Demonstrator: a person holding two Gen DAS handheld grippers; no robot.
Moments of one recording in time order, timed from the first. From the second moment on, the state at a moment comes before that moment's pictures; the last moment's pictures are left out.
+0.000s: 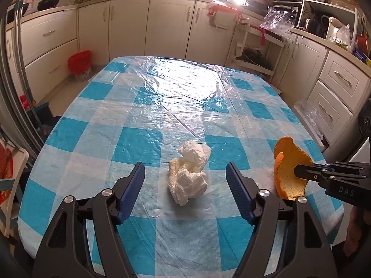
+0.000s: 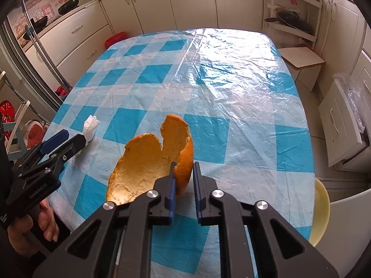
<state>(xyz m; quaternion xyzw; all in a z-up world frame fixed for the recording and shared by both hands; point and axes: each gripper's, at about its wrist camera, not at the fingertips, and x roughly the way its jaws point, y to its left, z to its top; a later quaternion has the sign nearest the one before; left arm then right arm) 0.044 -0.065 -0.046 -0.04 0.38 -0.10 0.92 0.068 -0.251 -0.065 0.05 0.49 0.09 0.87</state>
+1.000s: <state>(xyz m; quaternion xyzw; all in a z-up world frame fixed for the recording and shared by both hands) 0.044 -0.057 -0.063 -0.04 0.41 -0.13 0.90 0.068 -0.249 -0.065 0.04 0.48 0.09 0.87</state>
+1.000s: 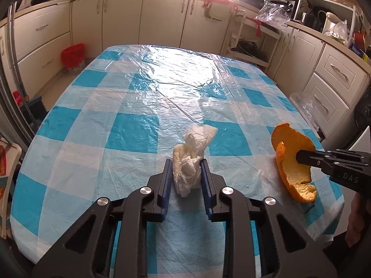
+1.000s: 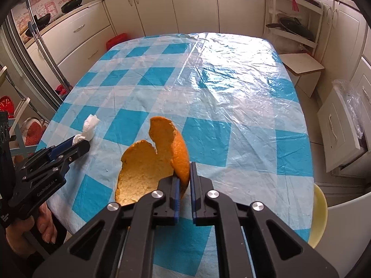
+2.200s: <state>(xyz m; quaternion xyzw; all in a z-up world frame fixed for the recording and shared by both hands) 0.006 -0.100 -0.010 0.02 0.36 -0.15 0.92 0.044 -0.284 -0.048 0.06 0.45 0.07 0.89</state>
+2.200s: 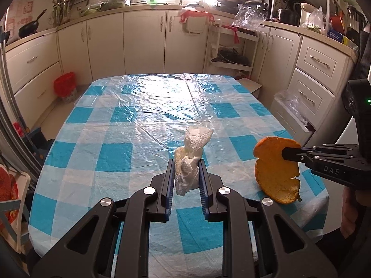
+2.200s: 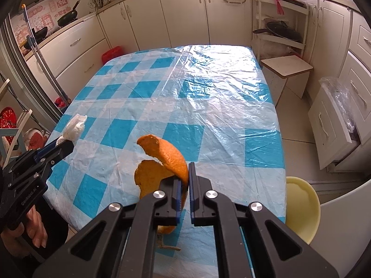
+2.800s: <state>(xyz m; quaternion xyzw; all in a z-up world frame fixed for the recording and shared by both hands) 0.000 -0.163 0.003 0.03 0.35 -0.21 0.91 0.009 -0.359 -0.027 0.12 0.41 0.00 0.91</state>
